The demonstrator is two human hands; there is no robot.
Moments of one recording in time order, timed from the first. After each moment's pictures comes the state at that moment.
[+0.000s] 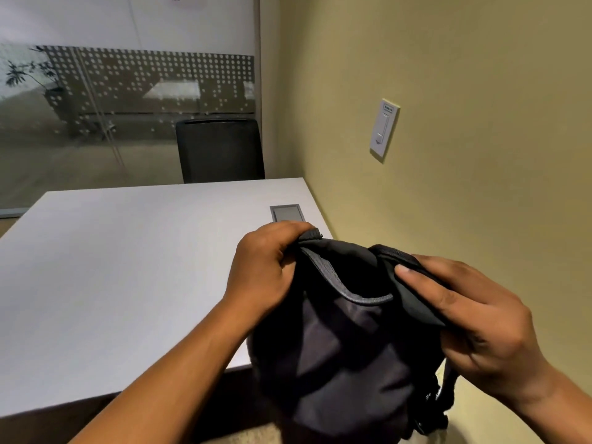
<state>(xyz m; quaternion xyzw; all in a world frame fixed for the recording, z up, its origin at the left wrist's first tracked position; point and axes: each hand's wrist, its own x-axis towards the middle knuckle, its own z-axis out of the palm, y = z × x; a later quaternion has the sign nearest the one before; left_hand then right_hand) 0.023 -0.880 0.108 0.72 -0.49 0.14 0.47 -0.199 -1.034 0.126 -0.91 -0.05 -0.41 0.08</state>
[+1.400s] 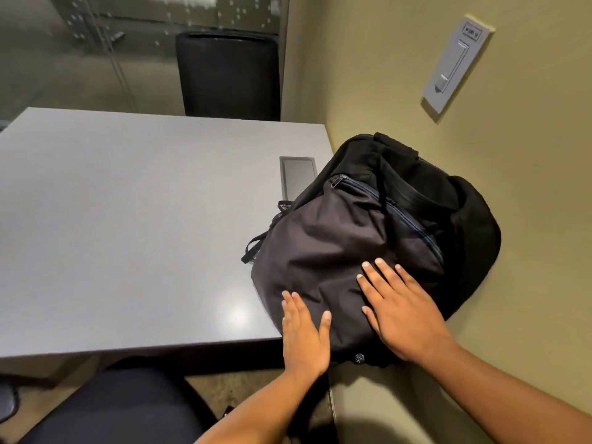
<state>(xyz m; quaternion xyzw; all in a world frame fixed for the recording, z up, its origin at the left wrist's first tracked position) -0.023 -1.005 -0.175 0.89 -0.17 -0.18 0.39 -0.094 -1.145 -0.035 -0.98 0.10 0.08 -0.15</state>
